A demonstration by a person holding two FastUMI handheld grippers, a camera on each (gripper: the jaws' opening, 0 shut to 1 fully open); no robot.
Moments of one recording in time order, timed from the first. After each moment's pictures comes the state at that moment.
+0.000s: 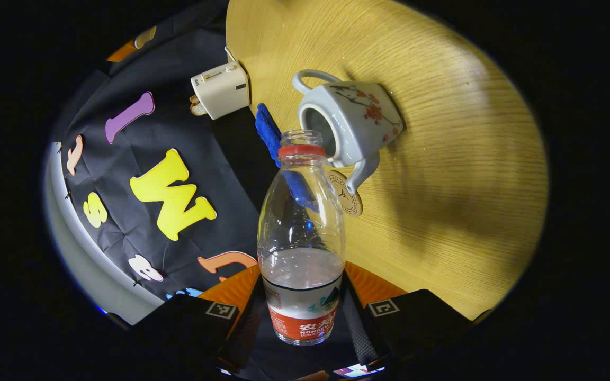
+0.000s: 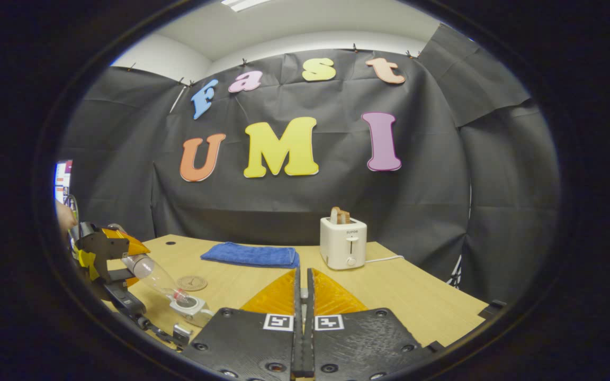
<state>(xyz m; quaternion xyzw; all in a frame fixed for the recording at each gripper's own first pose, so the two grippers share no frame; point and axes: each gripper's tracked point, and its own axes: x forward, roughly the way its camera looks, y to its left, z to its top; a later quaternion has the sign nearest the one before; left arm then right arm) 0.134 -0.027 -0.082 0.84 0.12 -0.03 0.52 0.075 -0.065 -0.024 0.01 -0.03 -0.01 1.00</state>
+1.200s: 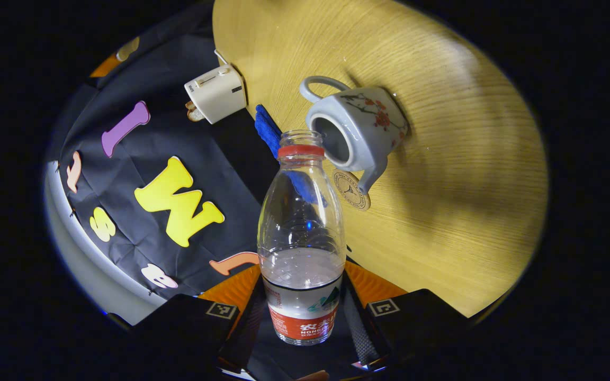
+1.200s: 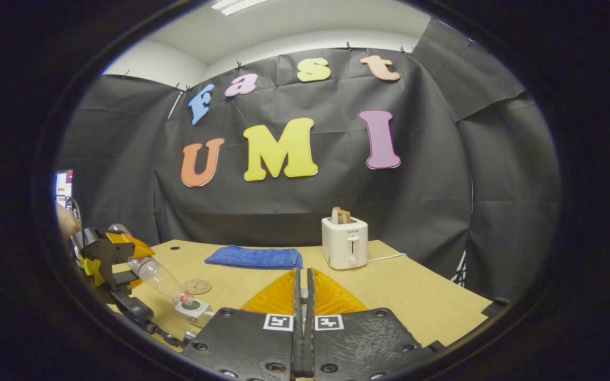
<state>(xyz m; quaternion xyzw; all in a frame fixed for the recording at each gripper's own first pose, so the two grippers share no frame) 0.130 -0.030 -0.071 0.84 0.12 -0.03 0.53 0.073 -0.073 -0.020 0.04 -0.03 0.00 1.00</state>
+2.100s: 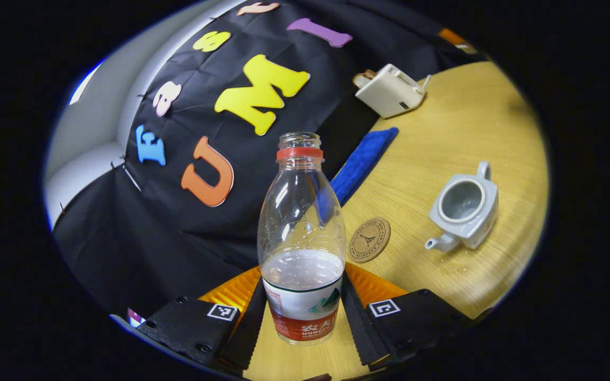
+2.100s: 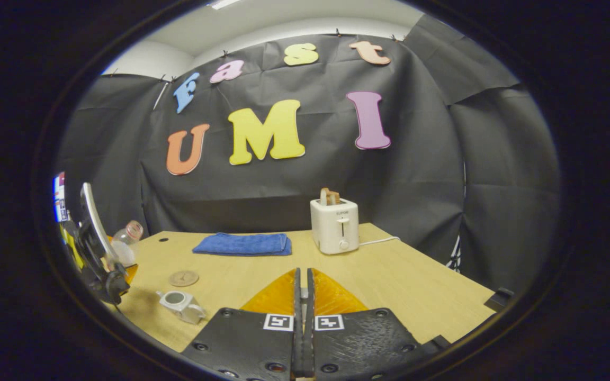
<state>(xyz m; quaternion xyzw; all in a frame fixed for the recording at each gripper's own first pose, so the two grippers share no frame) 0.149 0.005 -0.097 0.36 0.07 0.02 0.93 0.093 -0.084 -0.053 0.04 0.03 -0.03 1.00</state>
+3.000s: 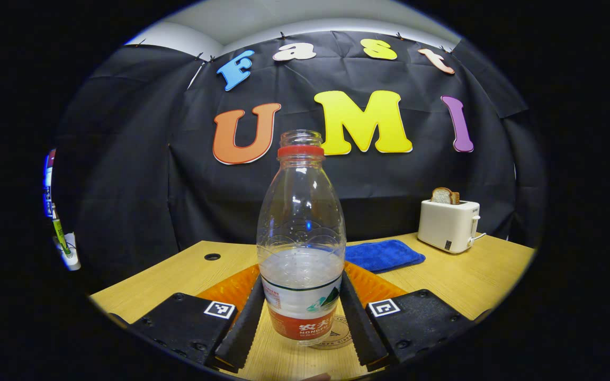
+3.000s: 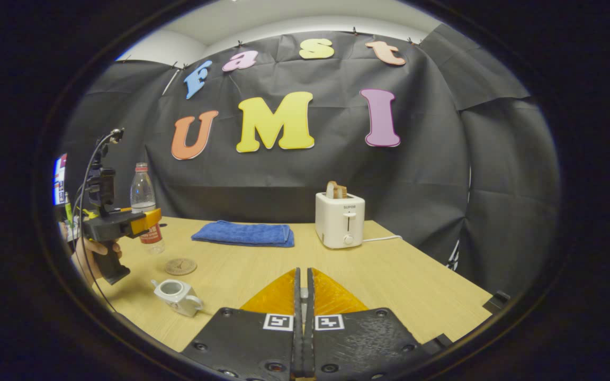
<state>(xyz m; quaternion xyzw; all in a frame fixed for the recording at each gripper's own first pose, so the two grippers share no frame) 0.260 -0.018 -0.053 -0.01 -0.01 -0.02 1.00 0.096 -0.072 -0.062 0.01 0.04 -0.03 1.00</state>
